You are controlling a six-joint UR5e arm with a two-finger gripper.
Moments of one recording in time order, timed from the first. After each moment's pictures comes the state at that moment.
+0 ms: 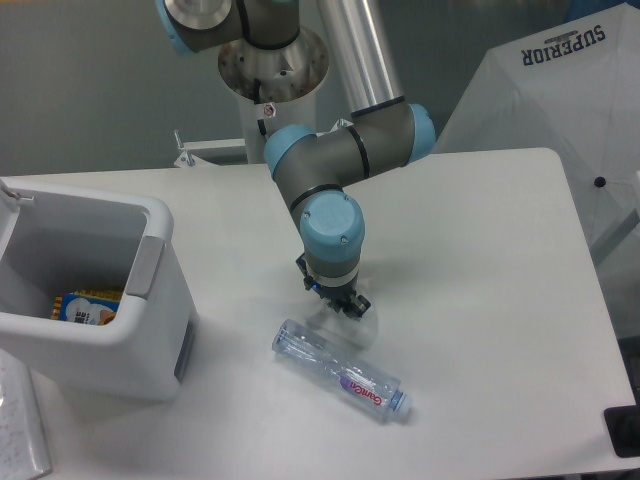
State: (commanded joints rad) arm 2.40 -2.00 -1.78 -0.98 1.63 1.16
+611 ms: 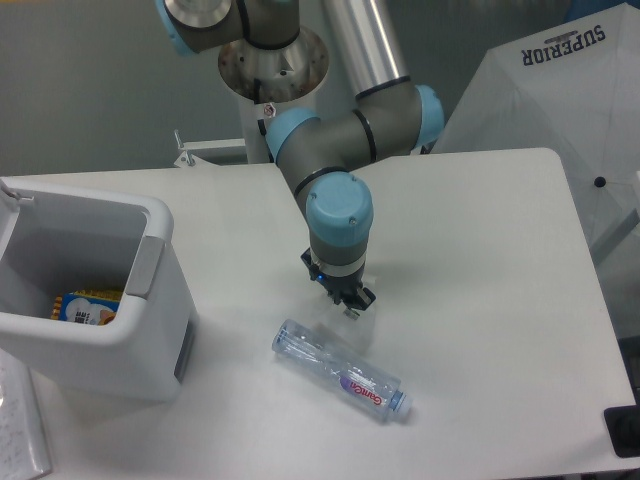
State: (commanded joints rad) arm 2.43 -1.89 -1.69 -1.12 1.54 1.16
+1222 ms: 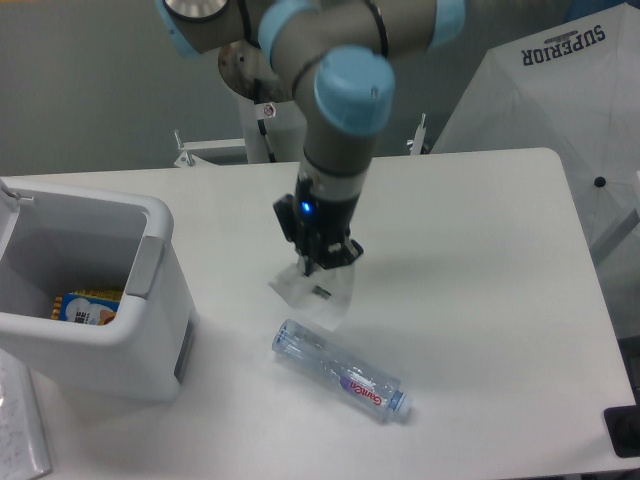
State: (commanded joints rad) arm 2.45 -1.68 -1.58 -1.26 1.22 1.06
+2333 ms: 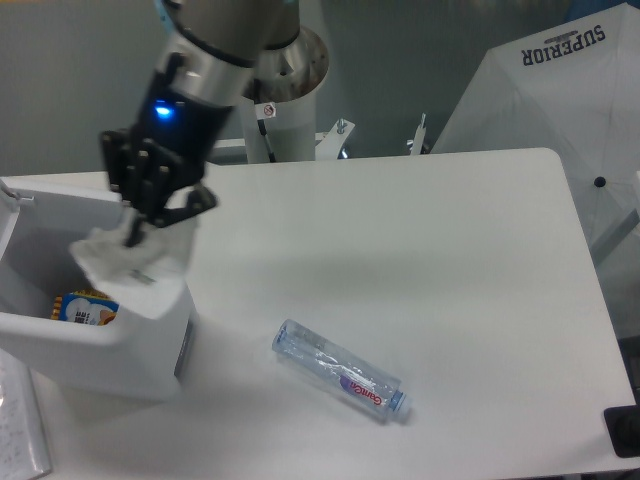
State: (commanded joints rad) arm 2.18 -1.66 -1.47 -1.18 0.94 0.69
